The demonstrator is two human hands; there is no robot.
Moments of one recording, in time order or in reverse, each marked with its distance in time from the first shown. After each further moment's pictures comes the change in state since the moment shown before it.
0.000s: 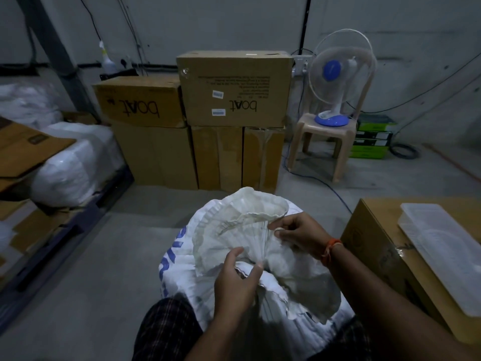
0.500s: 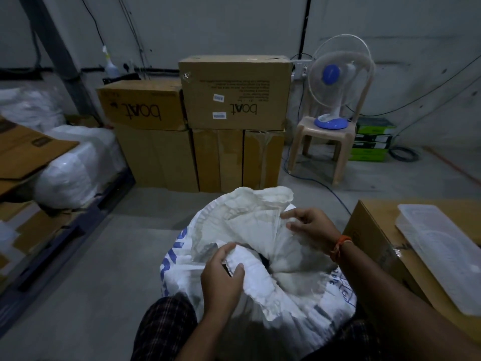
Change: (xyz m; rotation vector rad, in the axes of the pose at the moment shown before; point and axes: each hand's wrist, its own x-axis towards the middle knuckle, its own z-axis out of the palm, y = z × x) left_hand 0.013 -0.014 -0.016 0.118 0.192 0.185; right_hand 0.002 0.012 -0.027 -0.033 0.088 -0.114
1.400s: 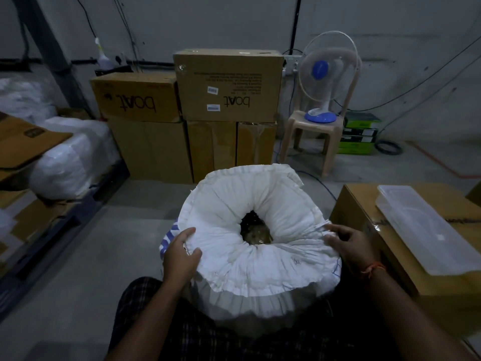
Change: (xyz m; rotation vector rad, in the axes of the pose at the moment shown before) left_hand 0.026 -0.062 -0.071 0.130 -0.016 -0.019; right_hand -0.112 0.097 -0.029 0.157 0.403 0.235
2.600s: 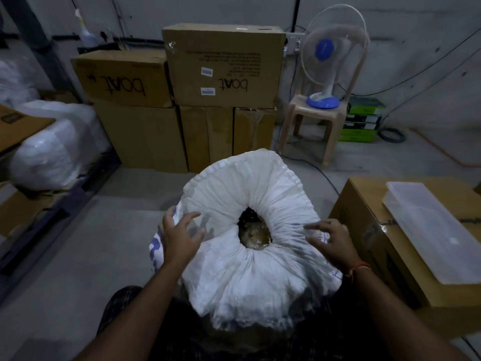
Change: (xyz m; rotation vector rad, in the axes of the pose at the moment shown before) left_hand 0.067 -0.007 0.044 0.264 0.071 0.193; right_hand 0.027 0.000 0.032 -0.538 -0.109 -0.330
